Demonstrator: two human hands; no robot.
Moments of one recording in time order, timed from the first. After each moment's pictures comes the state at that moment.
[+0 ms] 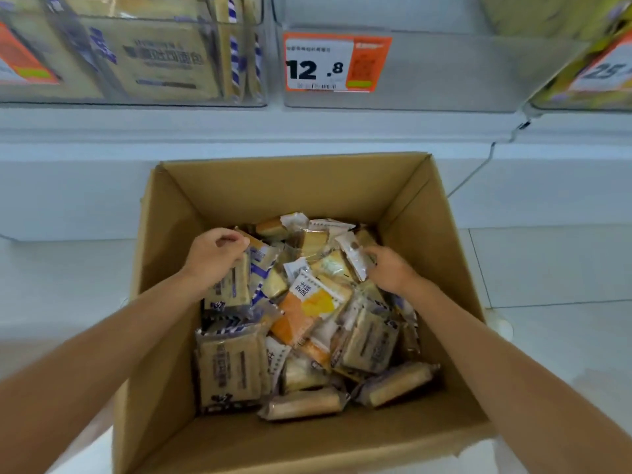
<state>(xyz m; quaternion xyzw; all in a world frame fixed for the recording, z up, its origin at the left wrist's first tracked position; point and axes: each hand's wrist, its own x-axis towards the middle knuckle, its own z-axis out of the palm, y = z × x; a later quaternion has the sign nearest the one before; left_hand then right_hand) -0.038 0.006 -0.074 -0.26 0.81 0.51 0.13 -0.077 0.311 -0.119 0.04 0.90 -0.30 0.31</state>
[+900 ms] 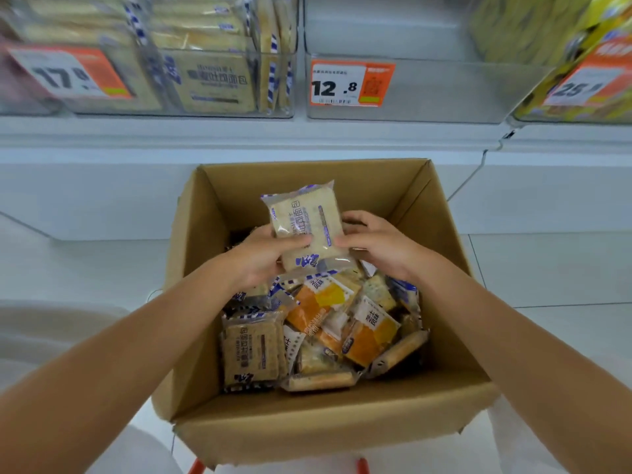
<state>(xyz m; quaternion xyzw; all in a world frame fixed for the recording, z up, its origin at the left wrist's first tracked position) -0.019 0.041 -0.018 -0.17 0.61 0.71 0.32 -0.051 0.252 -0.005 0.07 0.67 -0.66 0.34</state>
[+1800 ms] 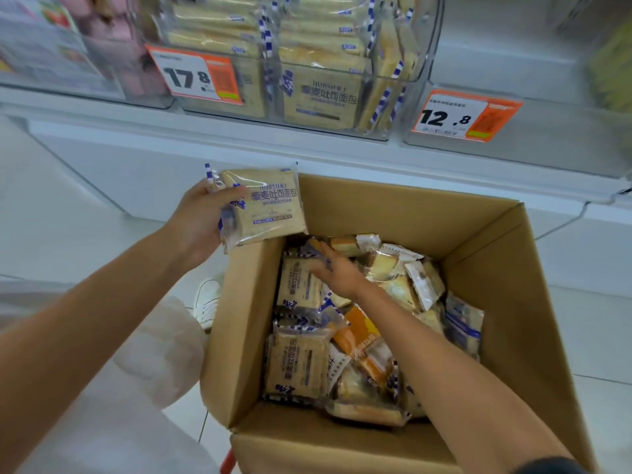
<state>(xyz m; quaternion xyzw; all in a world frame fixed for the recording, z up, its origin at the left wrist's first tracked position) -0.004 -0.116 0.035 -0.26 0.60 0.76 0.03 -0.069 0.113 -0.129 -0.17 0.87 -0.33 0.33</state>
